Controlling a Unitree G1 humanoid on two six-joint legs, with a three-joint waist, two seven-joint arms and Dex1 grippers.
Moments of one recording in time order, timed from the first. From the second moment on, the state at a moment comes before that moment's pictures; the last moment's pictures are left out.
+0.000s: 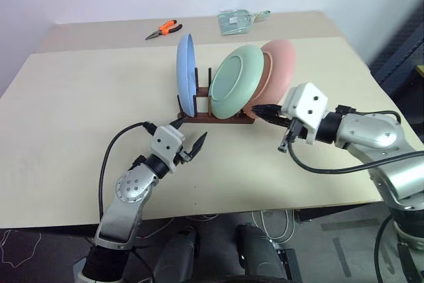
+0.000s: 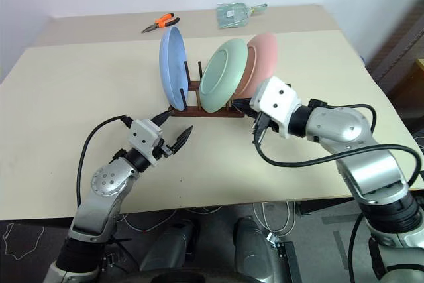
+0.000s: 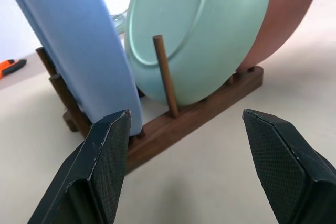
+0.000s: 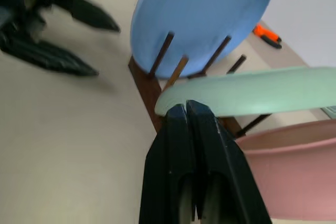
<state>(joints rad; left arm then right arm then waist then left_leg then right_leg) -0.05 0.28 -0.13 -0.32 -0.06 0.12 -0.42 -0.41 -0.83 0.12 -0.52 0.29 0.52 0.68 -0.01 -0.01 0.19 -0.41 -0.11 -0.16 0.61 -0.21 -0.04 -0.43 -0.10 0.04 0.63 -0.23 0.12</state>
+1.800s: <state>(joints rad) -0.03 0.27 -0.14 -0.32 -0.06 0.13 -0.43 -0.54 -0.77 0.03 -0.24 0.00 0.24 0.71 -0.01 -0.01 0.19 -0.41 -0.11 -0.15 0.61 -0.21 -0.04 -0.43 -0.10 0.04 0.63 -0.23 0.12</state>
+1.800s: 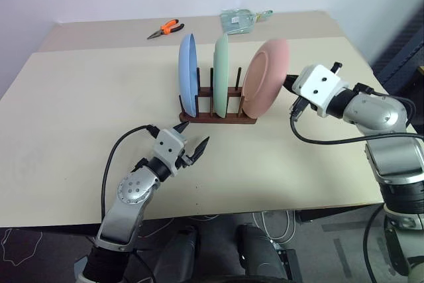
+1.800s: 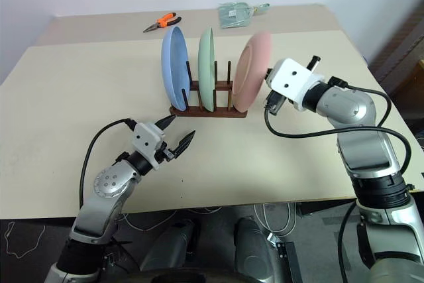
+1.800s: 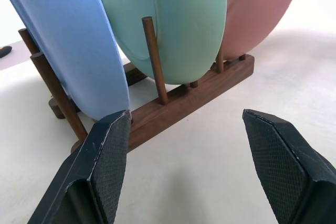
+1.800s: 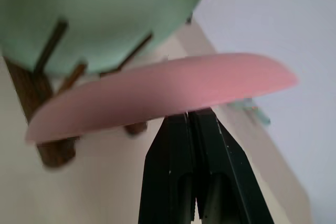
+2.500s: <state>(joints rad) 0.04 0.43 0.13 -0.13 -0.06 0.06 -0.38 -0.28 -0.64 -0.17 0.03 0.15 0.14 0.66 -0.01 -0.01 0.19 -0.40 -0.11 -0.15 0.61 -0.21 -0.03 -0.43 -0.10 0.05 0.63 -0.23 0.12</state>
